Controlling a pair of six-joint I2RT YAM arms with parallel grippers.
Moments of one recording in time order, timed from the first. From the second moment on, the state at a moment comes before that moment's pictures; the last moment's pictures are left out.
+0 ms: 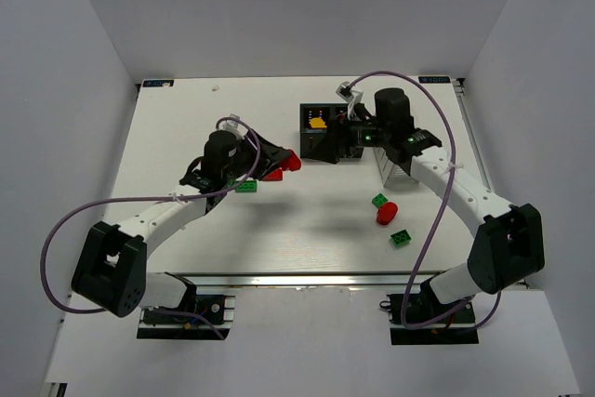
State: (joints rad) left arm -0.44 1.33 0.78 0.19 0.28 -1.13; right arm 0.47 1.46 1.20 -0.19 -0.77 0.21
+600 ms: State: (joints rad) left arm -0.48 1.34 0.78 0.21 0.27 -1.15; right arm 0.57 1.56 1.20 -0.17 -0.67 0.20
